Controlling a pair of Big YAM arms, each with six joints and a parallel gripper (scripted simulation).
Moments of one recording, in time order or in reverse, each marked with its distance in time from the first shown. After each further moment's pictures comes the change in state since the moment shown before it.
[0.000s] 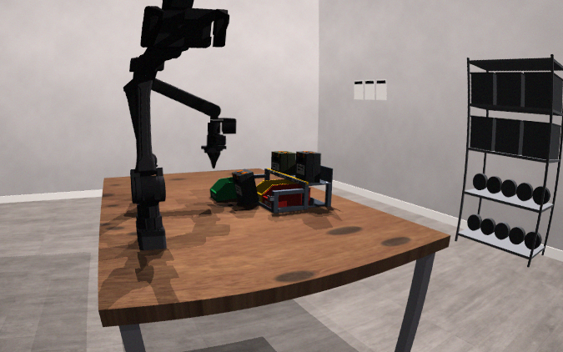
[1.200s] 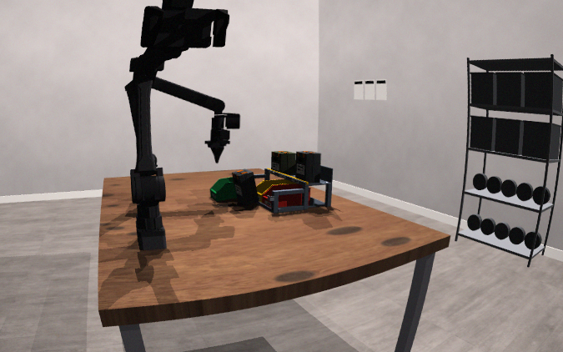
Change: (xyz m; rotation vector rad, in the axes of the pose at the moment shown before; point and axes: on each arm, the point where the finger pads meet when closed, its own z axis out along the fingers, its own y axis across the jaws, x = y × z) left arm 0.001 0.016 -0.022 0.008 0.002 -0.002; right arm 0.000 0.000 0.000 0.000 0.000 0.000
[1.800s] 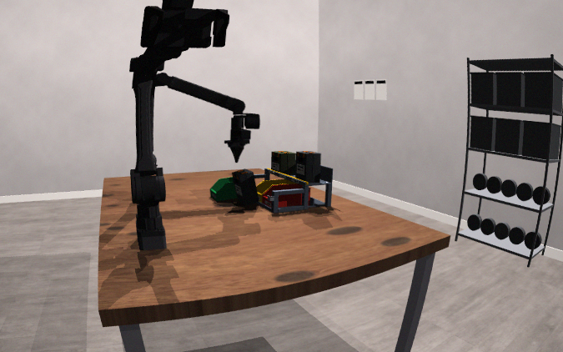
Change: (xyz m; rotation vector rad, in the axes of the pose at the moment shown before) left arm 0.000 0.094 0.001 -0.004 -0.001 -0.007; right arm 0.000 0.000 0.000 0.000 0.000 0.000
